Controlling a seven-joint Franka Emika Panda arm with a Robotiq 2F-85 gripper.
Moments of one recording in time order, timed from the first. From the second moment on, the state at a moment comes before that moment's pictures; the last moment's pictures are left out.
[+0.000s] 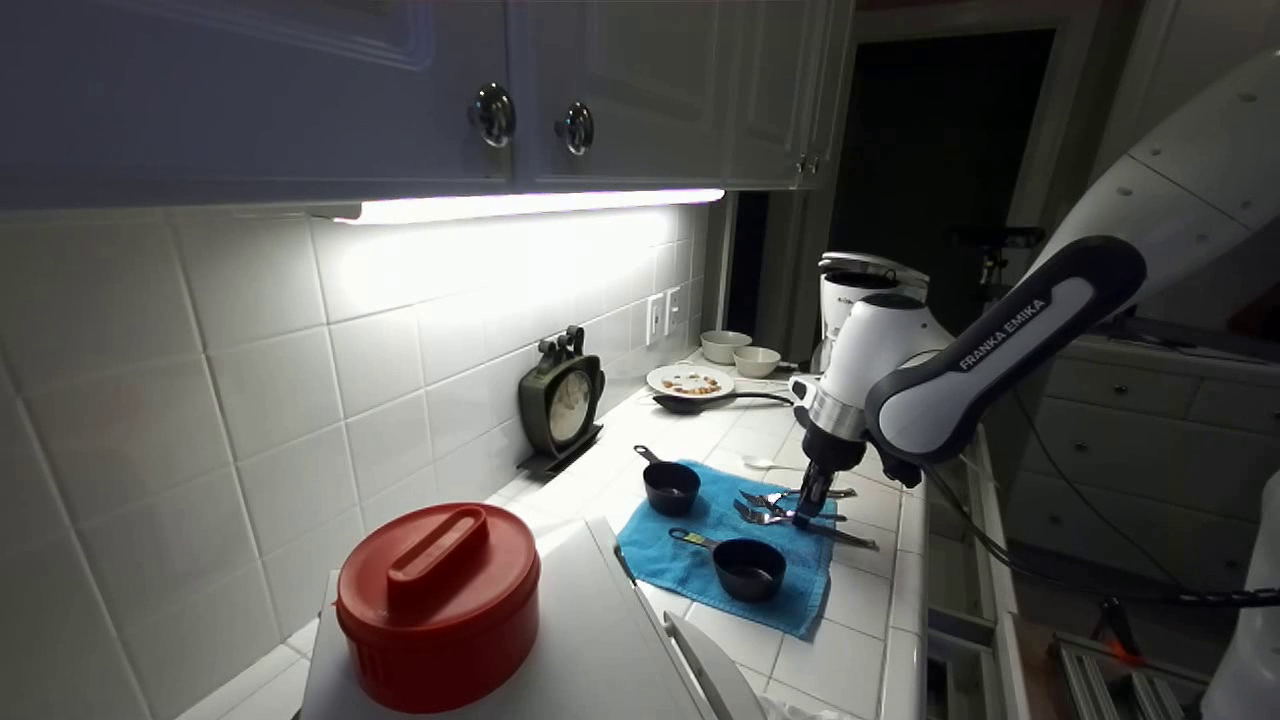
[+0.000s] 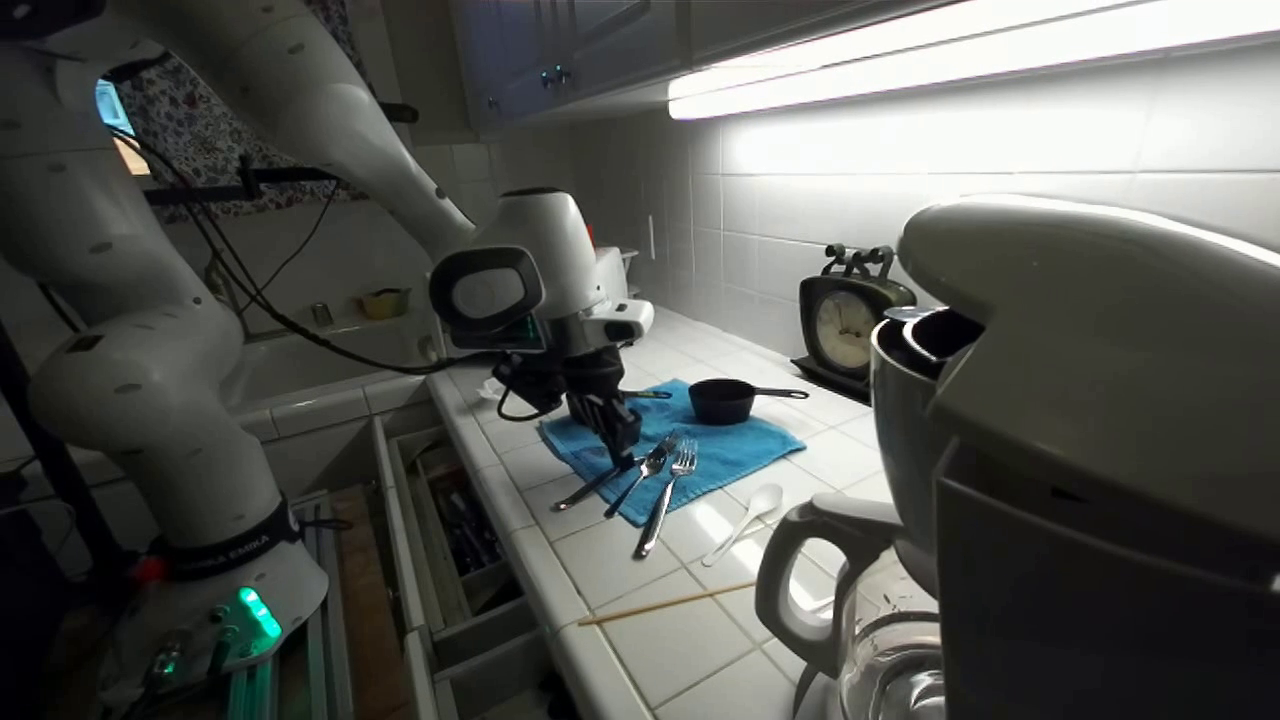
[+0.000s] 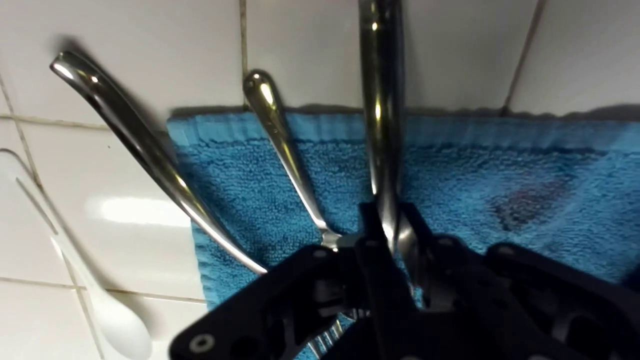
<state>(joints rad) -0.18 -0.11 -0.19 -2.67 -0.10 2.78 -0.32</state>
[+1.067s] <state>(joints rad) -0.10 -0.10 -0.19 -2.65 0.05 2.79 -0.47</state>
